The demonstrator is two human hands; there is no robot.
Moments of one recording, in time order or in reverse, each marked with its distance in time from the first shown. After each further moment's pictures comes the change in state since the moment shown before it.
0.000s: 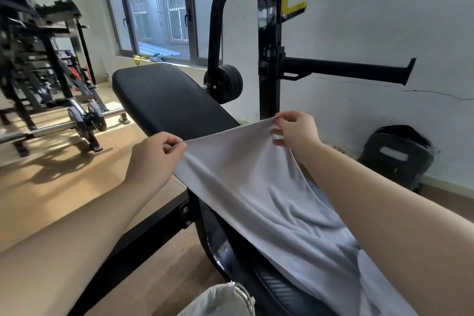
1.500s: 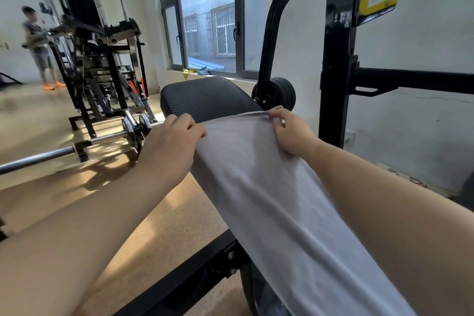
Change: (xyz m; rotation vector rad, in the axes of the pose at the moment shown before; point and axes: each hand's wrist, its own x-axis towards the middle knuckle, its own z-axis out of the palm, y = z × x) left_hand 0.134 -0.078 -0.022 0.728 0.114 0.464; right_hand 0.124 0.002 0.184 -0.536 -0.313 -0.400
